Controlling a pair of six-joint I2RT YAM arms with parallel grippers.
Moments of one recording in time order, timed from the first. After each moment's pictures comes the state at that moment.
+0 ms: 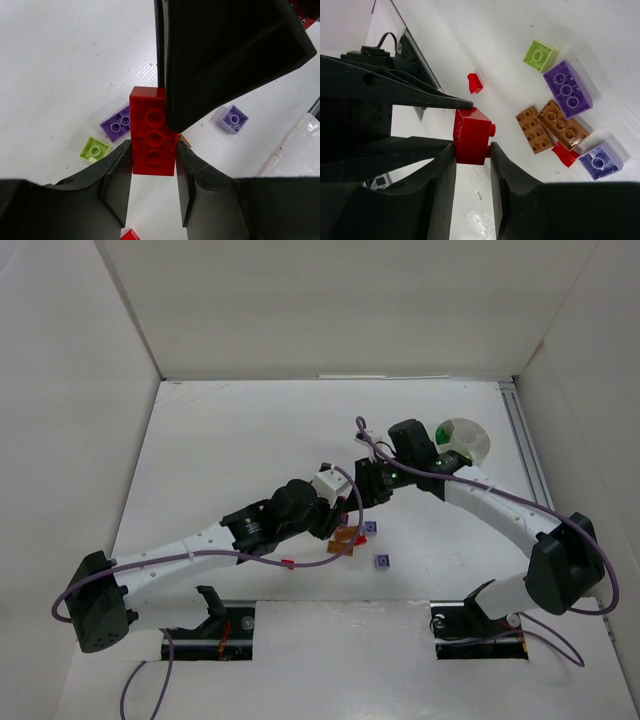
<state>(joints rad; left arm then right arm) -1.00 1.12 0.77 -0.18 -0.09 -0.18 0.58 1.43 1.09 -0.45 -0.72 0.33</state>
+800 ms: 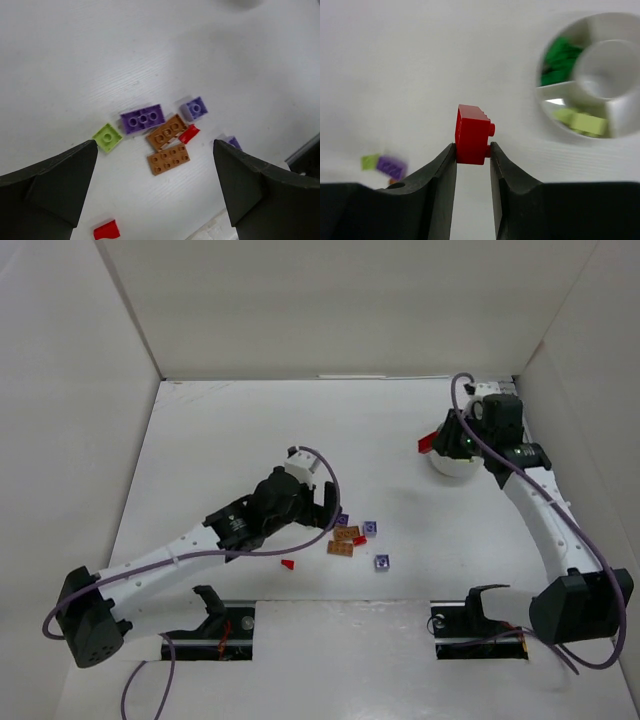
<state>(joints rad) -0.94 1.04 0.77 -0.21 -0.17 -0.40 0.14 1.23 1.13 -0.50 -0.27 0.21</state>
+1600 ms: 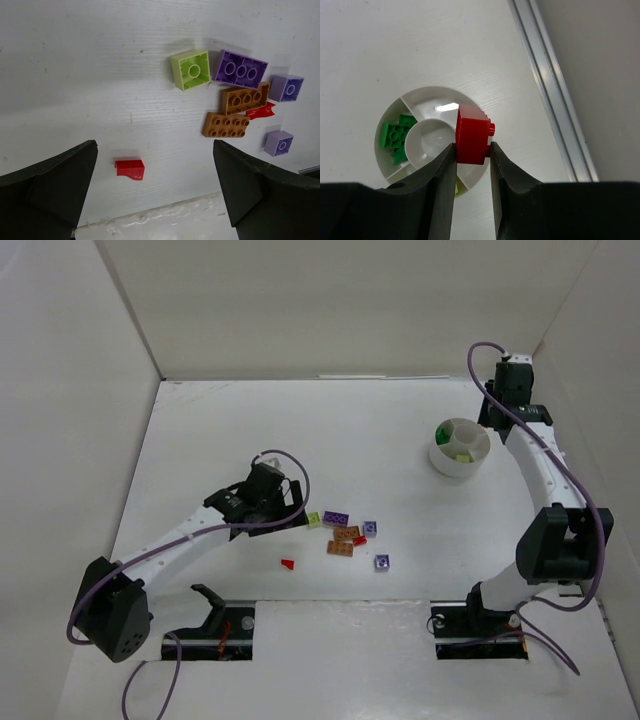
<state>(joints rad) -0.63 1.16 0.76 -0.58 -0.02 -0.75 -0.04 1.55 1.41 -0.52 0.33 0.10</state>
